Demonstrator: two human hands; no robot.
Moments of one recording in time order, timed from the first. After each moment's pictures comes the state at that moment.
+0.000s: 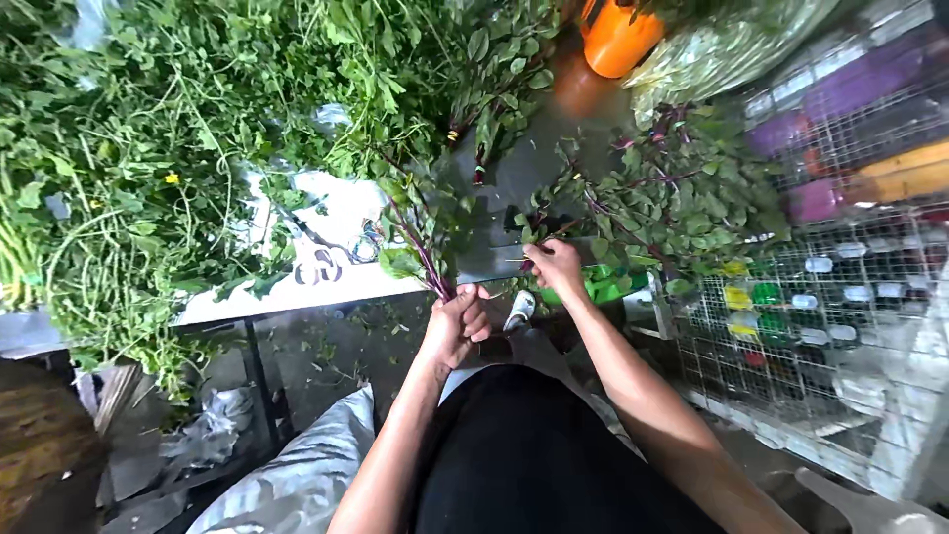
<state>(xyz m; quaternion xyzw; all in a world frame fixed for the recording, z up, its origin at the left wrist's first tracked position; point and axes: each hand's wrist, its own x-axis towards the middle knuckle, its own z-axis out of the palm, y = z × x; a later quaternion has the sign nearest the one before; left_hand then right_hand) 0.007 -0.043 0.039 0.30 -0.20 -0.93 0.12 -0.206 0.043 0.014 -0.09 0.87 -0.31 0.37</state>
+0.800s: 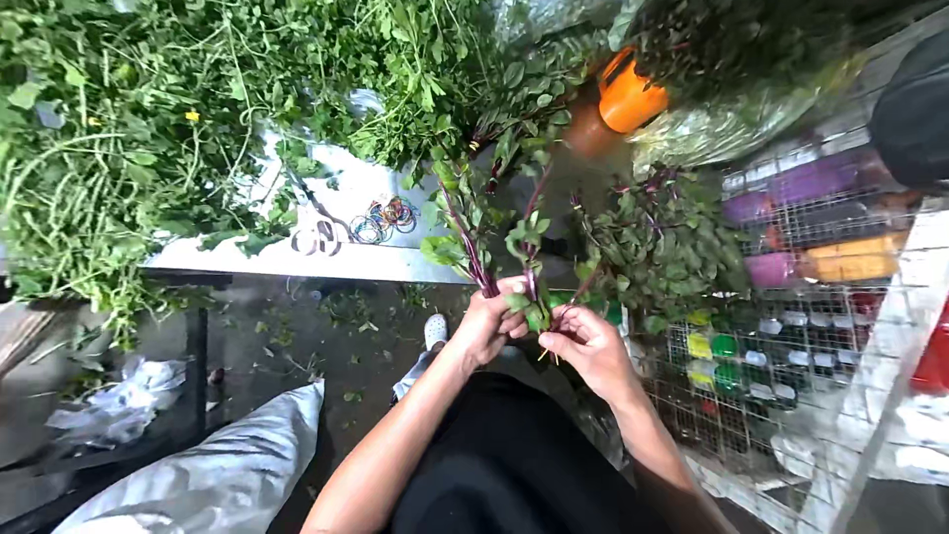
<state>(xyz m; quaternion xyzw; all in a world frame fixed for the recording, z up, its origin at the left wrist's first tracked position) -0.031 -0.012 0.068 0.25 -0.17 -0.94 0.14 -0.149 0.126 0.130 -0.33 0.71 -0.48 0.38</state>
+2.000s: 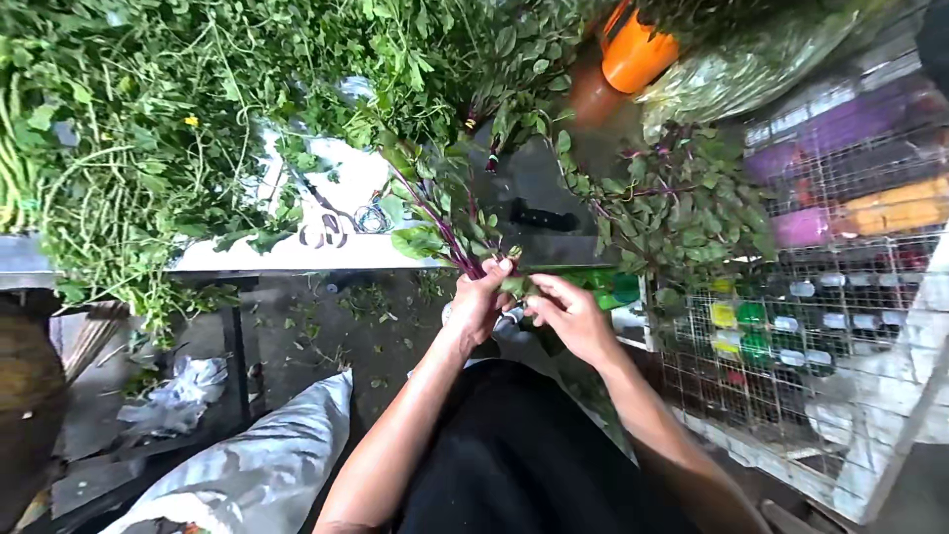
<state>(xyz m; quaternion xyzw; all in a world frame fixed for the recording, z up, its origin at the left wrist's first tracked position) -0.020 -0.015 0.056 0.35 -0.22 -0.89 0.18 -0.138 0.111 0.104 -0.33 0.74 -0.42 0.41</state>
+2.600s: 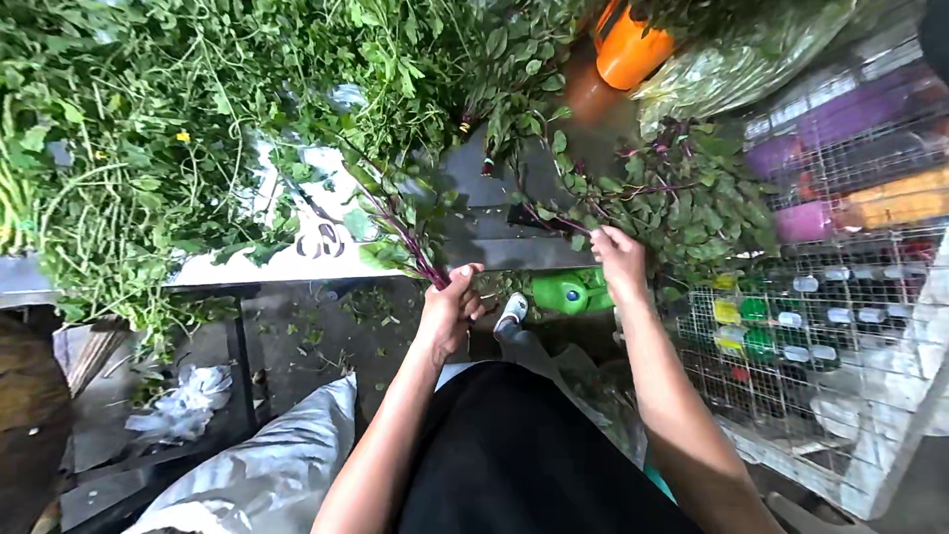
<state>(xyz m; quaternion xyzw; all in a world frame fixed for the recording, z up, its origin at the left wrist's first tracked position) 0.010 -0.037 0.042 0.39 -0.23 -0.87 0.19 -0.252 0.100 0.047 -0.14 0.85 -0.45 0.24</state>
